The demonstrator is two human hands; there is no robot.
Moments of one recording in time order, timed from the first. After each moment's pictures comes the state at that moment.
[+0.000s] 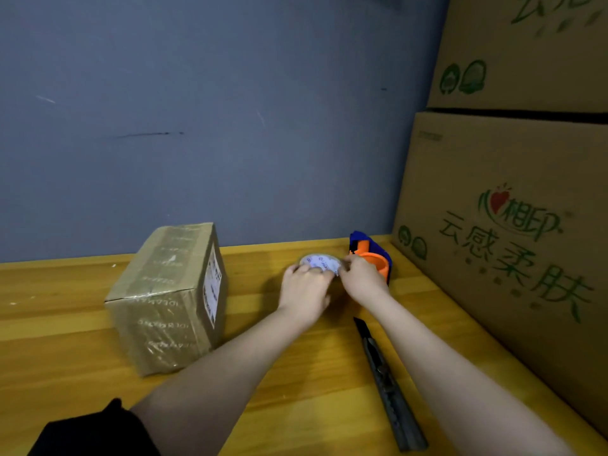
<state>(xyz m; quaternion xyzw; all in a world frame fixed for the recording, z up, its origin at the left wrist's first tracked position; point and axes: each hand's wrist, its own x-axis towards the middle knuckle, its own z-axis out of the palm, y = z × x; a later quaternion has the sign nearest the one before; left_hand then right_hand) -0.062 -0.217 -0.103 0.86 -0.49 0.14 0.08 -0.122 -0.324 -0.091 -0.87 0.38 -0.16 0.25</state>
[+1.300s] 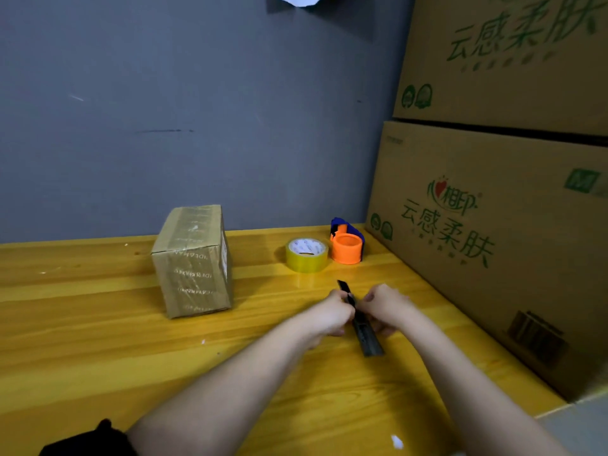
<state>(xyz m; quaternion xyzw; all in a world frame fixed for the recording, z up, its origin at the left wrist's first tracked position) -0.190 -0.157 -0.103 0.73 -0.31 -0.40 0.46 -0.266 -0.252 -0.083 -0.86 0.45 -0.01 0.25</state>
